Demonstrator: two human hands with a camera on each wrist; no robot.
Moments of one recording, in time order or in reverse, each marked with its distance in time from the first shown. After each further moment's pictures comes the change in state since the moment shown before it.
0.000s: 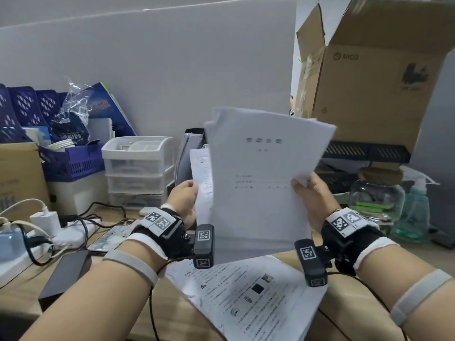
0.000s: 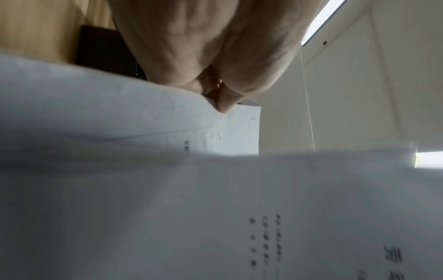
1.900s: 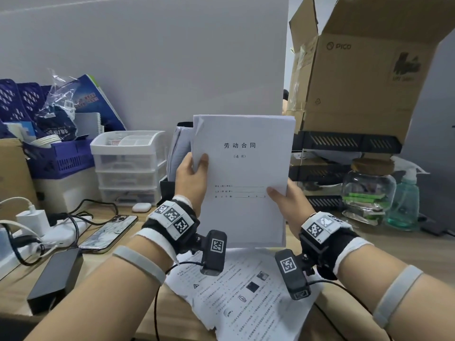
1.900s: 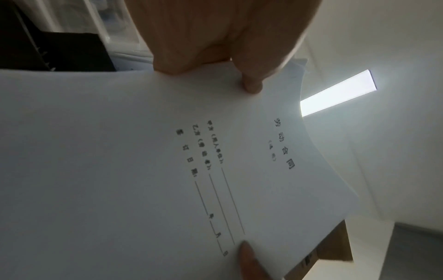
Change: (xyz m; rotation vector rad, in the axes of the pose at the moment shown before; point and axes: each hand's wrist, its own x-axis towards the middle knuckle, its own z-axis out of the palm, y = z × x) left_hand -0.010 0.000 0.037 0.035 -0.065 0.477; right_hand -0.024 0.017 0.030 -0.175 -0.059 0.028
